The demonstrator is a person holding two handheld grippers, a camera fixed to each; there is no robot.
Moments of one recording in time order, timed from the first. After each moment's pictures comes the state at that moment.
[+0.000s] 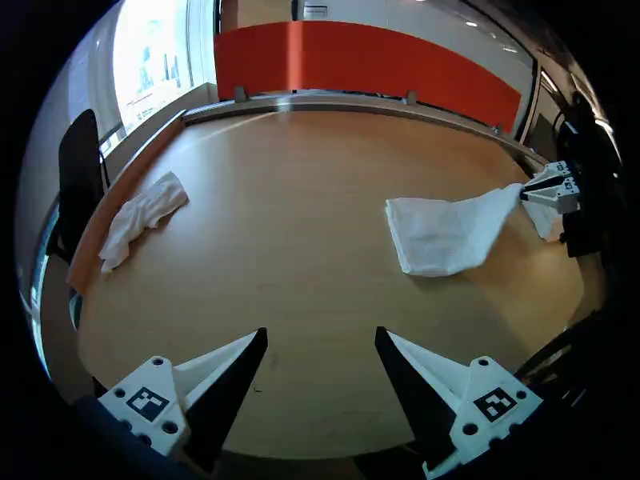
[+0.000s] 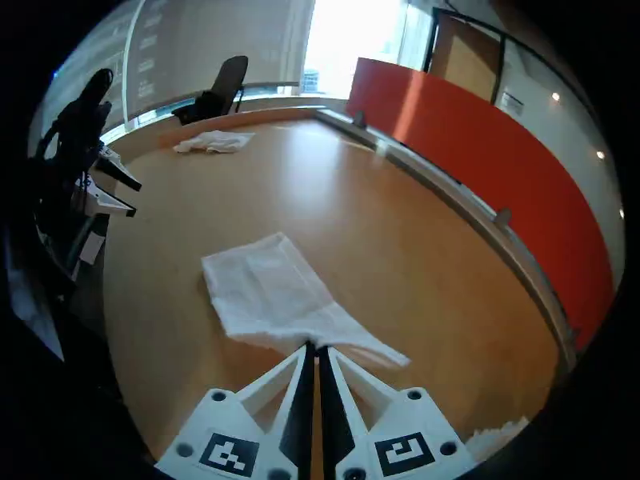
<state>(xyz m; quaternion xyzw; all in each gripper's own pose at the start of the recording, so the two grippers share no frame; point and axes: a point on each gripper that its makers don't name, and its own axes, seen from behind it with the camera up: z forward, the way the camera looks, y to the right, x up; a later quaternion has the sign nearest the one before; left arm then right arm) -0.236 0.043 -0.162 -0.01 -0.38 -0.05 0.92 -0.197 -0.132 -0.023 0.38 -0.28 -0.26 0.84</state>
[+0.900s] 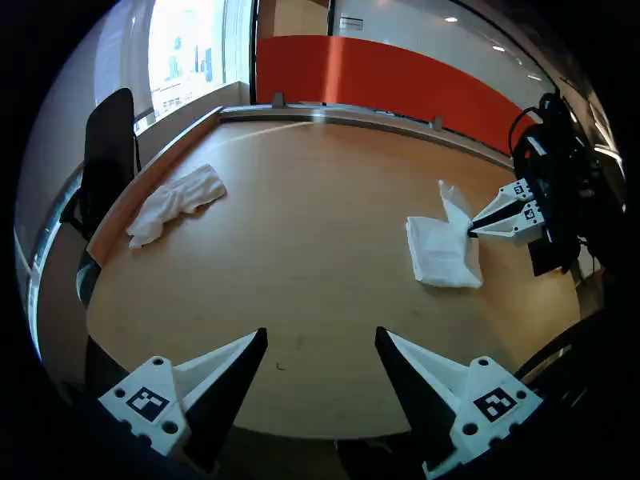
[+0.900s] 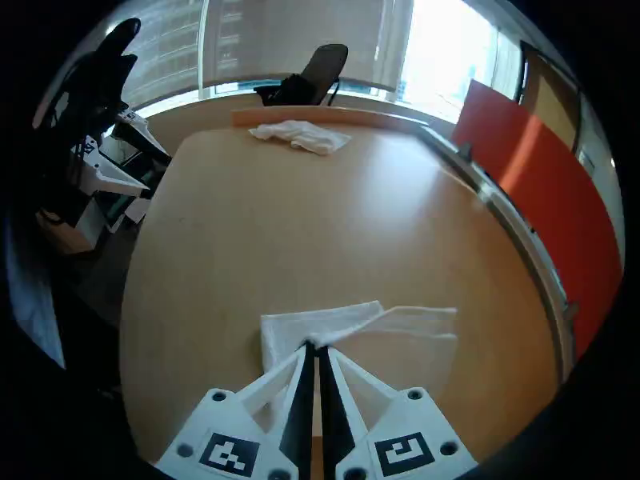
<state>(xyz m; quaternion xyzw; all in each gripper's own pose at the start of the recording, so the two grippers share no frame) -0.213 0.014 -0.198 0.04 -0.36 -0.09 0.93 -0.227 -0.269 -0.024 0.51 -0.27 -0.32 0.75</state>
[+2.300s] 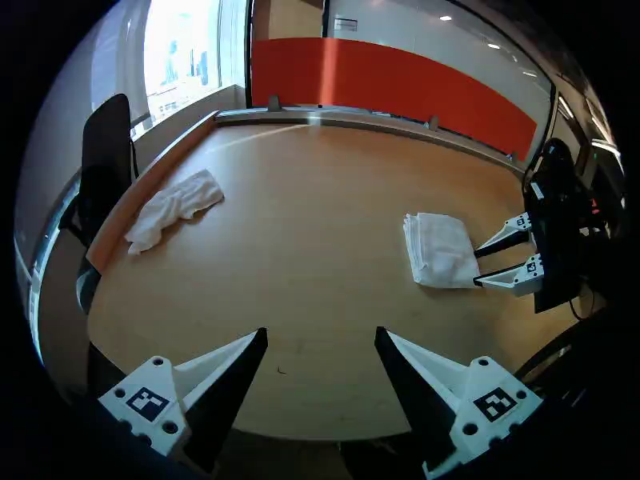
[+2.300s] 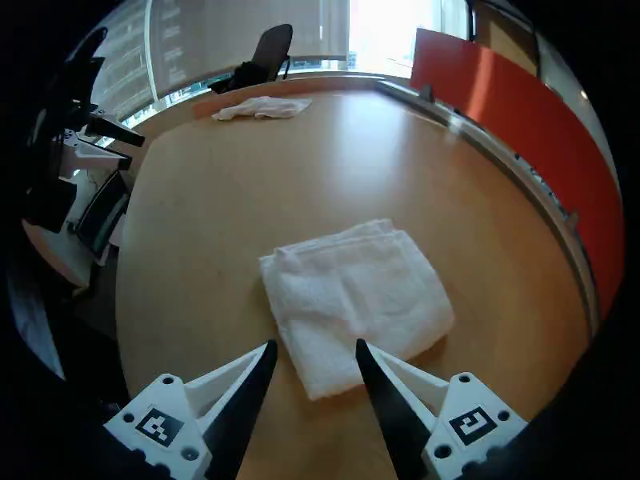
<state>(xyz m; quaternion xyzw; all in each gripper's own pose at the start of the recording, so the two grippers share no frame) -0.208 0.015 -0.196 0.03 -0.36 -0.08 0.93 -0.287 -0.224 -0.061 0.44 -0.35 -0.25 0.79</state>
